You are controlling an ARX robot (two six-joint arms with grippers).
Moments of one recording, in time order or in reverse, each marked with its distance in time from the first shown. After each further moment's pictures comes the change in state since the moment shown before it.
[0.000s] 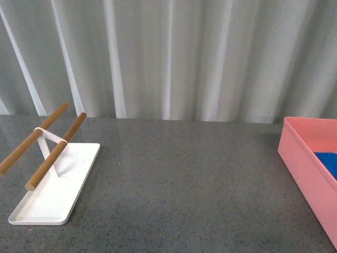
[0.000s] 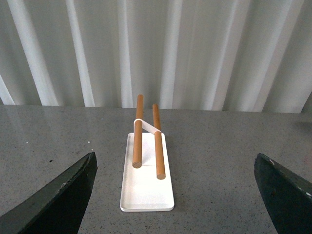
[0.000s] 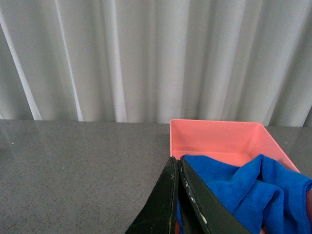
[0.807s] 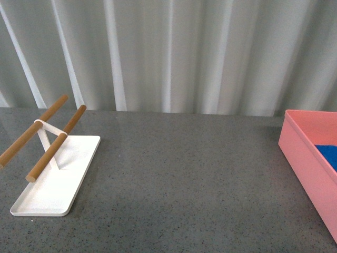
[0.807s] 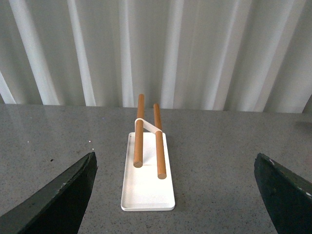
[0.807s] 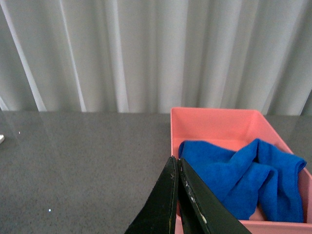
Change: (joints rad) left arm 0.000 0.000 0.000 0.000 0.000 0.000; right arm 0.000 -0.407 0.000 -0.410 0.004 0.003
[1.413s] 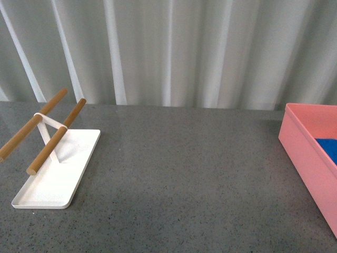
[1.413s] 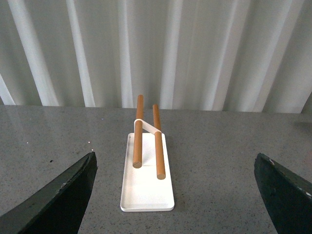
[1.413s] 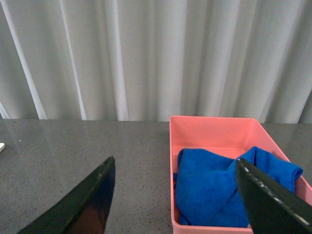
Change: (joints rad) left arm 0.000 0.000 0.000 0.000 0.000 0.000; right arm 0.000 -0.006 0.000 -0.005 0.000 0.000
